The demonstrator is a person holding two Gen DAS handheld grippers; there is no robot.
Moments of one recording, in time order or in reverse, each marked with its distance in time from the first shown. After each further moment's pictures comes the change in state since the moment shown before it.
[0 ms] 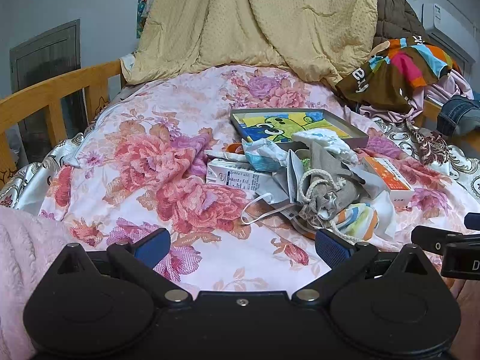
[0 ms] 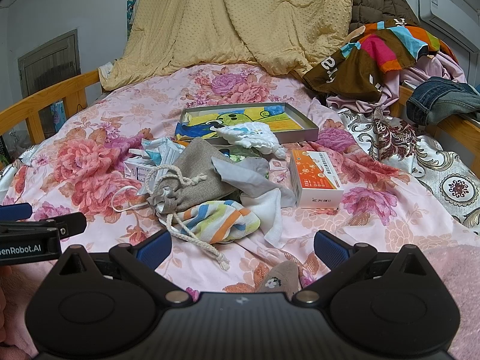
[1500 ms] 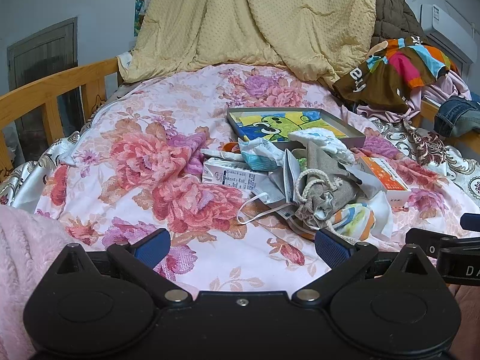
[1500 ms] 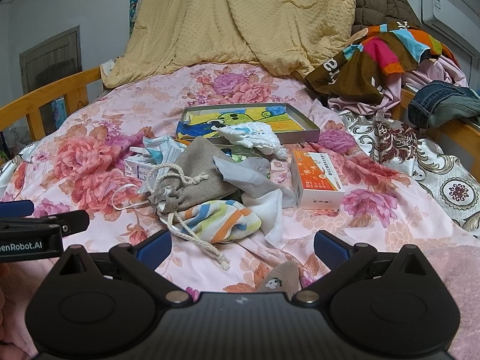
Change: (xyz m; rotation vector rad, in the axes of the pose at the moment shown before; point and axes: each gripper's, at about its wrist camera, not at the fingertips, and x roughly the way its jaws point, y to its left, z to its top) left arm -0.006 -0.008 -0.002 -0.006 0.002 -0.005; right arm 0.000 0.003 0.000 -0.012 0.000 -0.003
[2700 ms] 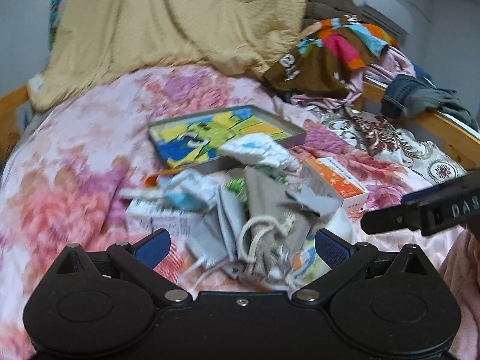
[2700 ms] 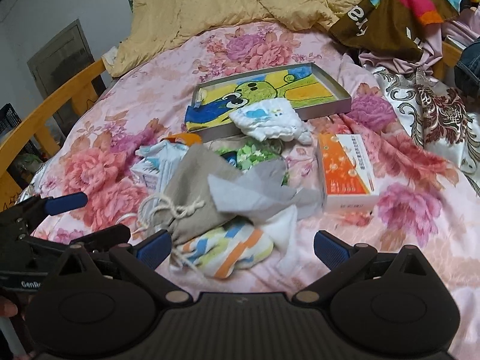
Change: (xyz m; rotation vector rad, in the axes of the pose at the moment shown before) left arm 0.080 -0.027 0.067 0.200 0.038 -0.275; right arm 0.082 -0.057 0.080 0.103 0.226 0.194
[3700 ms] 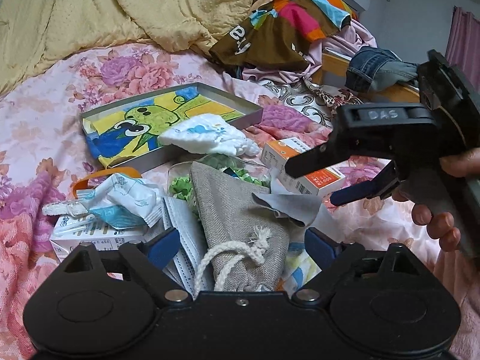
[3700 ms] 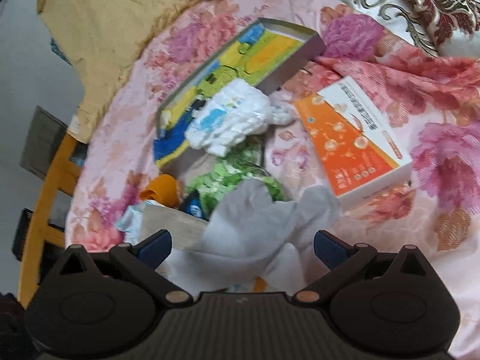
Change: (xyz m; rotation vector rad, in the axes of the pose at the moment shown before) left arm 0.080 0.001 0.013 0.042 0.094 -0.219; right arm 0.086 -0.074 0.030 0.455 0.062 0.219
